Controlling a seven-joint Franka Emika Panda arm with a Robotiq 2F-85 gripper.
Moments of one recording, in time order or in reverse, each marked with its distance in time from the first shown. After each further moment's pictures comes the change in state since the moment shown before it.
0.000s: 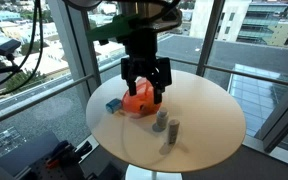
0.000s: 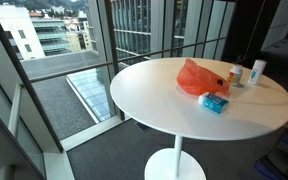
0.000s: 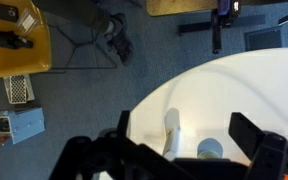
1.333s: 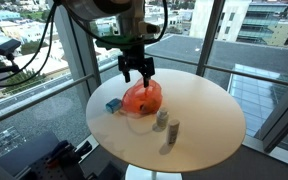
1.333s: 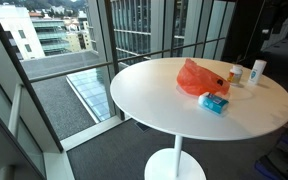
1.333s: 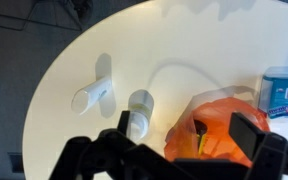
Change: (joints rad) arm 0.161 0.172 0.068 0.051 0.153 0.173 0.060
